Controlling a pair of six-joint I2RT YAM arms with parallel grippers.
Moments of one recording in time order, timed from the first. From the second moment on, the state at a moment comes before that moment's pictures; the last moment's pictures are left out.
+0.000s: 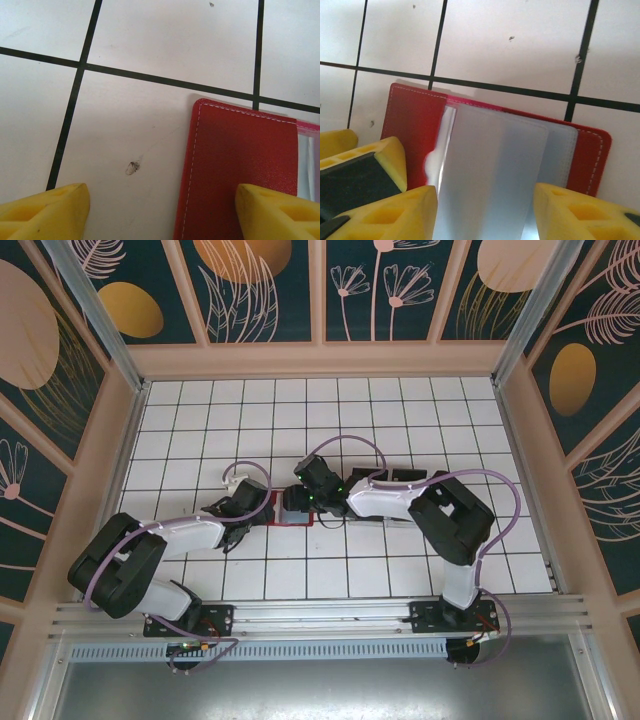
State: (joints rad) left arm -0.60 1.45 0.50 -0.04 -0.34 -0.71; right arm 0.92 1.87 1.09 -0.10 -0.03 0.76
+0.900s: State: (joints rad) left arm -0.60 1.45 0.50 -0.03 -0.34 -0.71; right arm 0.94 1.86 1.11 -0.13 0.01 0.75
